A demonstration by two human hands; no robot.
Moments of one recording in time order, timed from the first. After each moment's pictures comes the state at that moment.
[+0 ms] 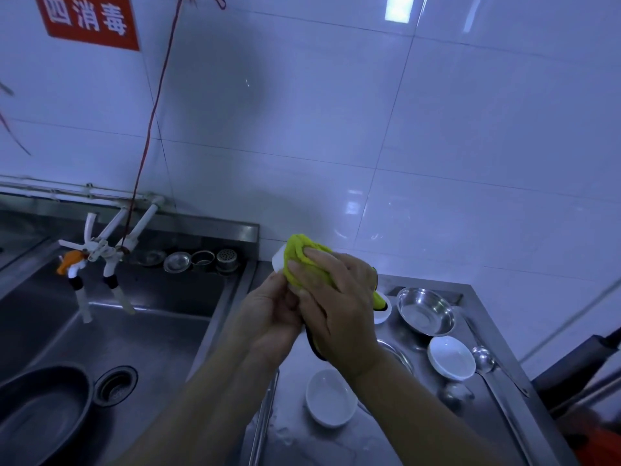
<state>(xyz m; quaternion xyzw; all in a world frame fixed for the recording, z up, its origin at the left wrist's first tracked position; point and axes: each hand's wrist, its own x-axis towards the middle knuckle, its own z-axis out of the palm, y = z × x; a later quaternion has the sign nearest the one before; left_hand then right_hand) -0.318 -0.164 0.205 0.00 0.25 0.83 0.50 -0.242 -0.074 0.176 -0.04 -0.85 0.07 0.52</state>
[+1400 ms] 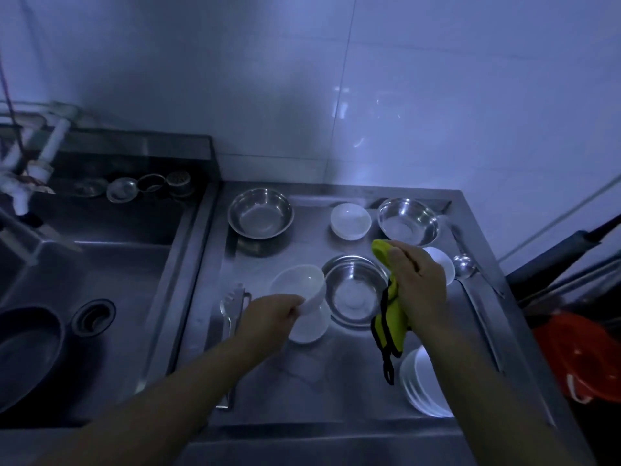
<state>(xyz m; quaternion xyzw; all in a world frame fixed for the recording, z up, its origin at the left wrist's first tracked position) -0.284 -0.116 0.005 0.52 0.80 0.27 0.17 -0.117 0.036 0.085 -0.44 -0.67 0.50 0.34</state>
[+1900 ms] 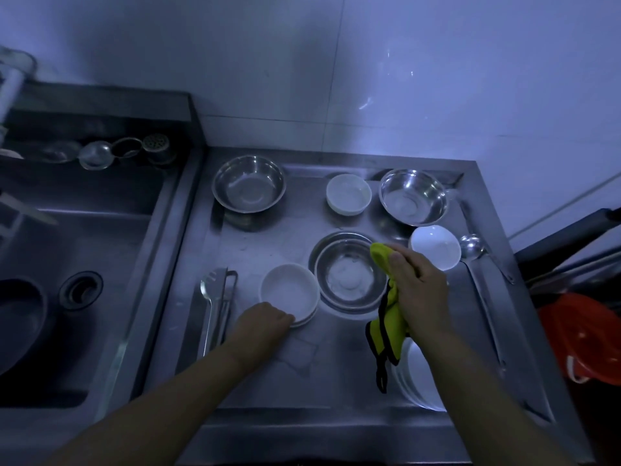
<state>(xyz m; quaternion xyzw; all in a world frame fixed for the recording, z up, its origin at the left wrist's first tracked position) -0.267 -0.112 -0.052 0.69 0.72 0.03 0.06 -0.096 0.061 0.032 -0.47 -0.63 0.53 0.32</state>
